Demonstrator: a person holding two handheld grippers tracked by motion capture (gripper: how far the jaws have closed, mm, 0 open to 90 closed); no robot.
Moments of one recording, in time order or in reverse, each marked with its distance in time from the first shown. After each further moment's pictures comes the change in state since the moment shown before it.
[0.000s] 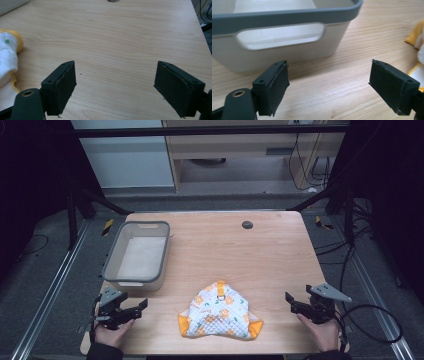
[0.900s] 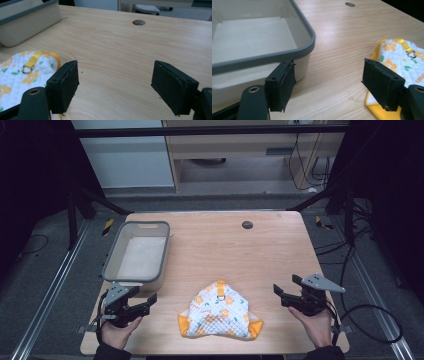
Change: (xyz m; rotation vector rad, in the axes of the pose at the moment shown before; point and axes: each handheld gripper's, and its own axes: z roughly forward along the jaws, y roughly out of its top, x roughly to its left) left arm -0.035 0.030 -0.012 -0.092 -0.076 0.043; right arm 0.030 0.045 -0.003 -0.065 0.131 -0.049
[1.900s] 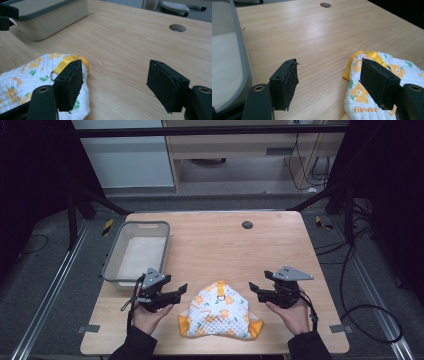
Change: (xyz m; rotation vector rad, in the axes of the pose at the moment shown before) left arm -0.057 0.034 0.062 0.068 -0.096 0.085; right arm 0.041 0.016 0.043 0.066 0.151 -0.087
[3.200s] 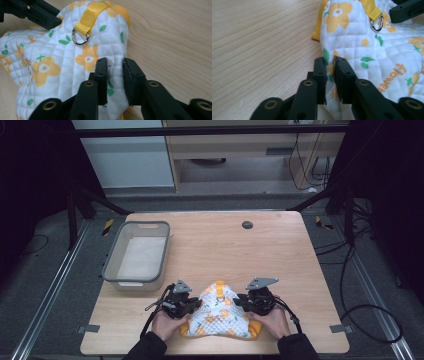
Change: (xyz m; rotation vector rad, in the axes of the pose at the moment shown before) left arm -0.023 -0.033 0.057 0.264 -0.170 0.055; right arm 0.028 -0.032 0.058 0.252 0.198 -0.039
